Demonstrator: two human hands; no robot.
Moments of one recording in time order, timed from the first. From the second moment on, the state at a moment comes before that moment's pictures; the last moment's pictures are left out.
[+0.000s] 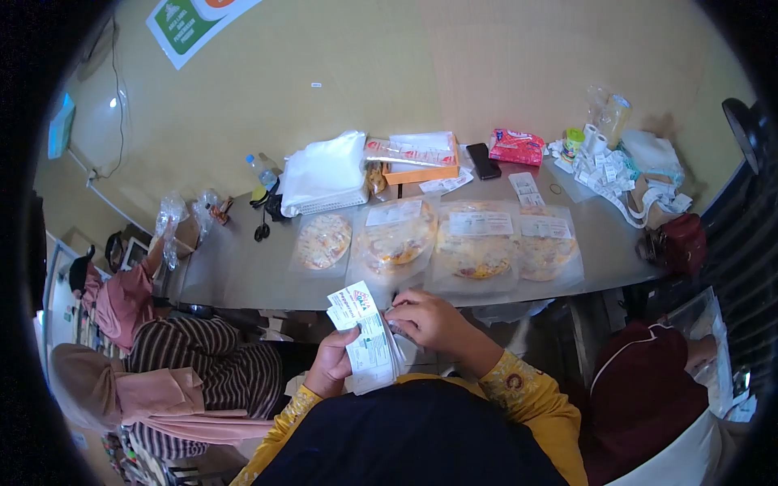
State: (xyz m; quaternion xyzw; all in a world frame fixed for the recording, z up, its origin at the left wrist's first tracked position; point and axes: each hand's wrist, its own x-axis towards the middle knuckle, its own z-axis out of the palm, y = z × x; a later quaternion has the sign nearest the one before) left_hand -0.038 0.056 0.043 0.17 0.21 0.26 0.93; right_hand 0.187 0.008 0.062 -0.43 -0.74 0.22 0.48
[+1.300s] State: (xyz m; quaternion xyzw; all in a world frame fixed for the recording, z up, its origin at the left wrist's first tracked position) left_hand -0.103 0.086 0.013 0.22 0.26 0.42 0.84; right_hand 0.031 0.072 0.033 -0.51 -0.55 0.51 0.43
